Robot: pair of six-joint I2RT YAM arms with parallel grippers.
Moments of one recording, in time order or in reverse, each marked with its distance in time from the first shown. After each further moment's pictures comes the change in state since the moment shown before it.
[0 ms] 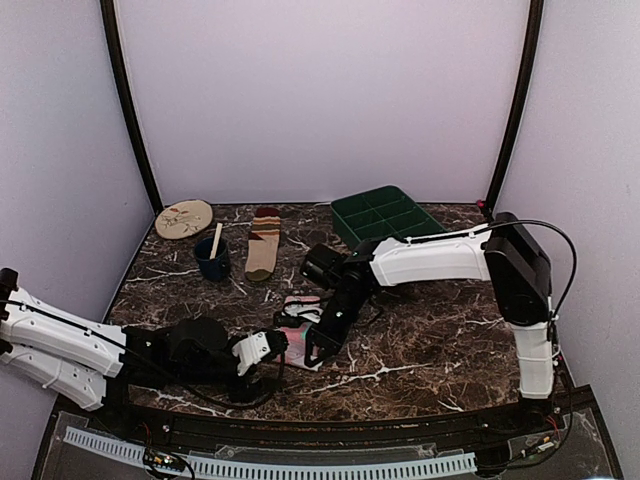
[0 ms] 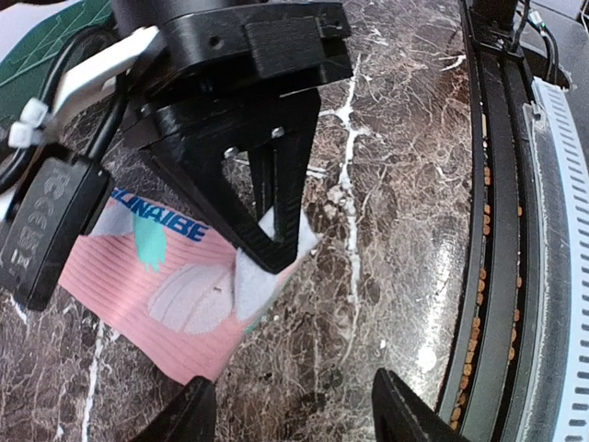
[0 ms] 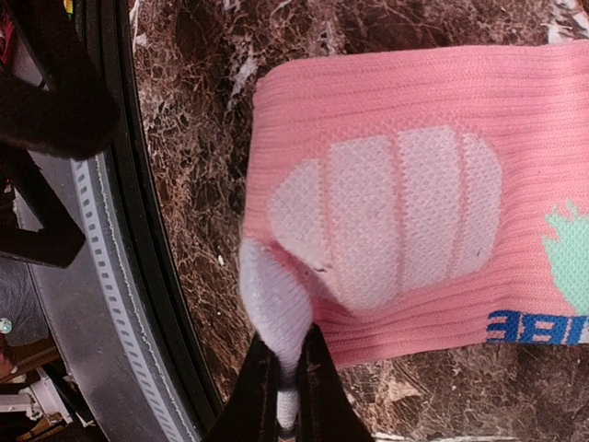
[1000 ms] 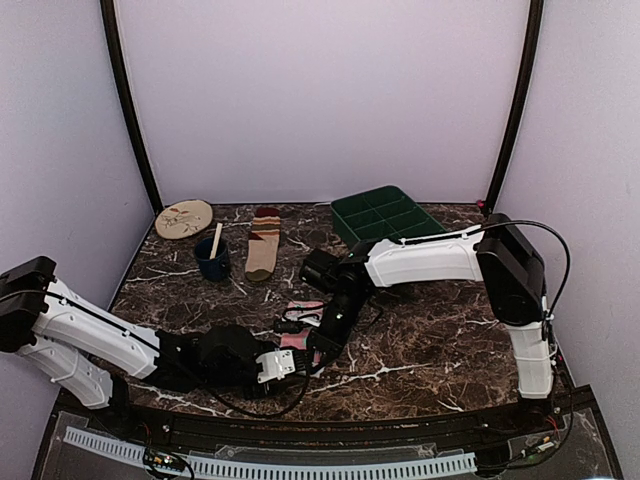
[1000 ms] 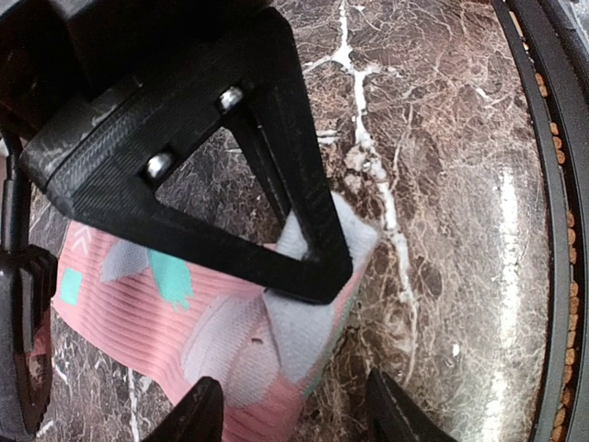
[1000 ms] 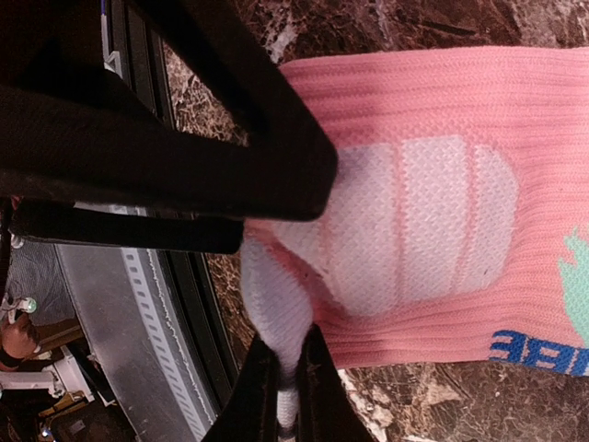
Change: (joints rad) left arm -0.011 0.262 0.068 0.116 -0.091 0.305; right arm -0.002 0.041 0.033 -0.076 -0.088 -0.021
